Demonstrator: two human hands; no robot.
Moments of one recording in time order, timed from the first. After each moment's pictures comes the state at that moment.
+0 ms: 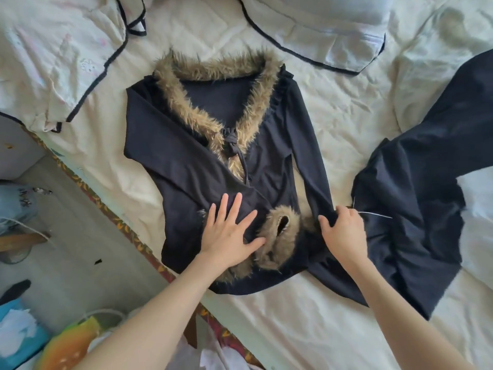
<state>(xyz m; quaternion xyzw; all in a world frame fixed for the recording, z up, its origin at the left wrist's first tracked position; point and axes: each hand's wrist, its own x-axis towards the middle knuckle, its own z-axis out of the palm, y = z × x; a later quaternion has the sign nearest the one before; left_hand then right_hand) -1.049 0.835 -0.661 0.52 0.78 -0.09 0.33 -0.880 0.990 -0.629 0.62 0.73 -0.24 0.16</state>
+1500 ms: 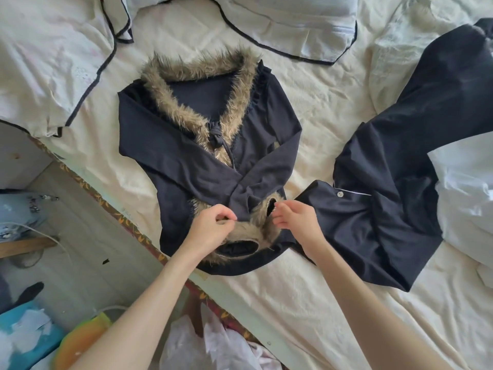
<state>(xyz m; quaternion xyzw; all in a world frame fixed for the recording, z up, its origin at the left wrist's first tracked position) -1.045 0.826 -0.595 0.19 0.81 0.25 0.49 -0.893 0.952 -0.623 0.61 0.49 -0.62 -0.01</state>
